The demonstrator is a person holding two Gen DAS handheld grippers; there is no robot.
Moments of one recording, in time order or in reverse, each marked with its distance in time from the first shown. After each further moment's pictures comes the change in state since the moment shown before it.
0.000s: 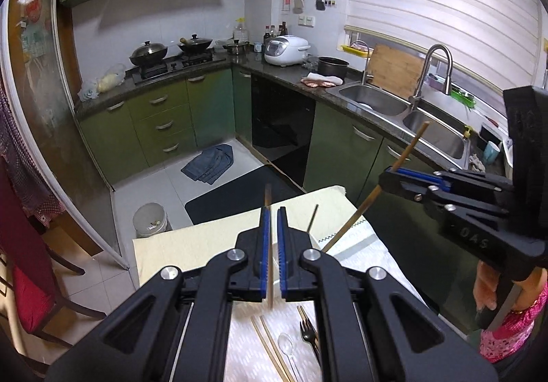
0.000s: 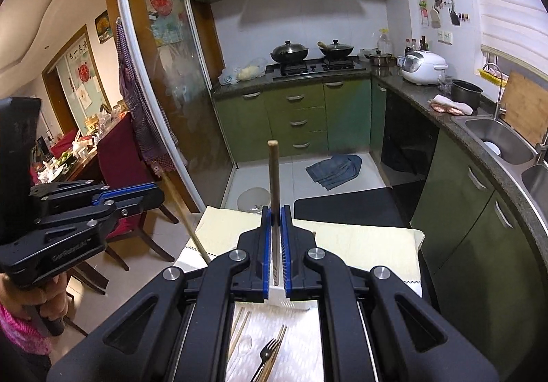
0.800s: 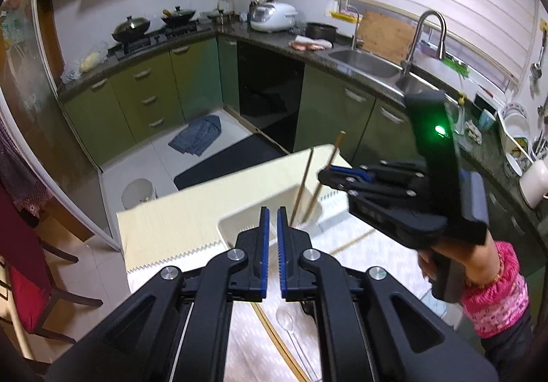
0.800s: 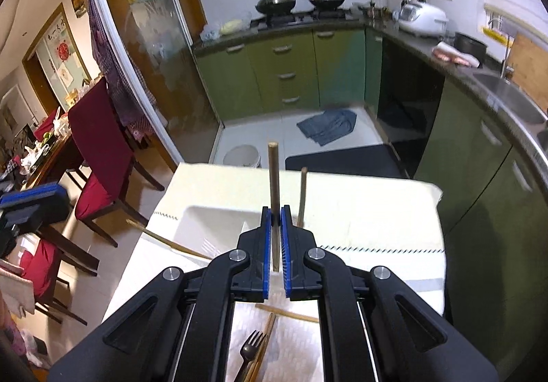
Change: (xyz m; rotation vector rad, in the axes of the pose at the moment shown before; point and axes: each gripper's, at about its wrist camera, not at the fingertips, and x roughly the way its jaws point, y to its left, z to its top) left arm 0.045 0.001 -0.055 0.037 0.133 -0.063; right arm 0.133 -0.028 -0.067 0.034 0.184 -0.036
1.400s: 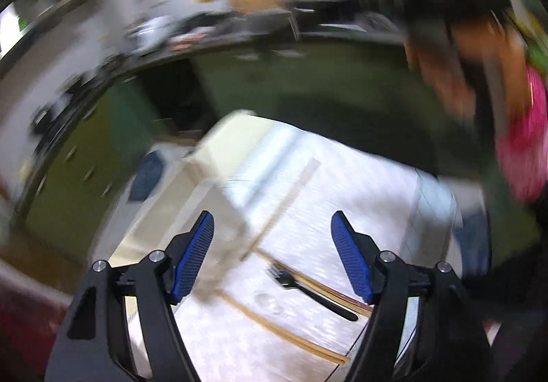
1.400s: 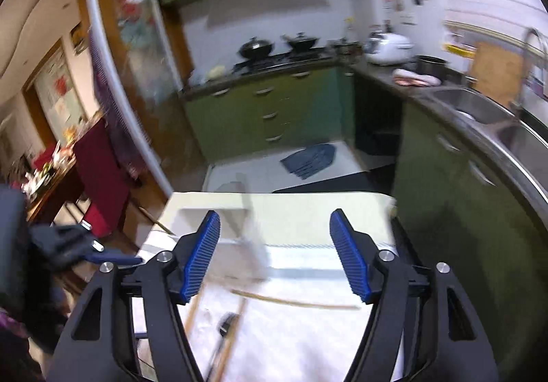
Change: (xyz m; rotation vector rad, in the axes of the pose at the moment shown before) left arm 0.045 -0.125 -0.093 0.645 0.056 -0.175; right arm -0.134 -0.071 -0.064 0.074 -0.205 -0.053
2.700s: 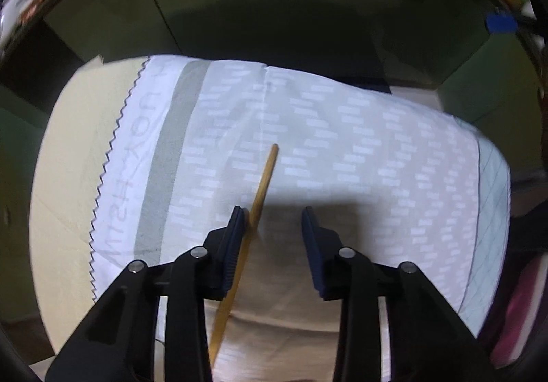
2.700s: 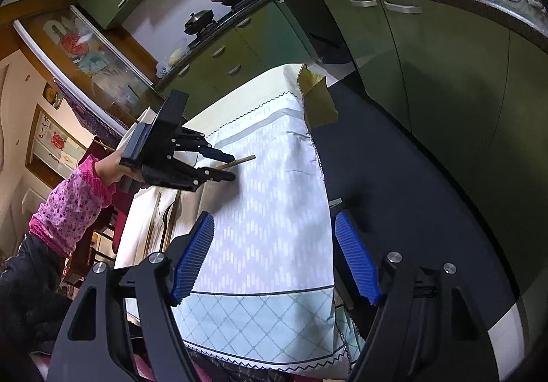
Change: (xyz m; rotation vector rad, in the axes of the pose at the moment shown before) left arm 0.299 -0.007 0.057 0.181 0.350 -0.340; right arm -0.059 -0.208 -0.217 0.384 0.198 0.117
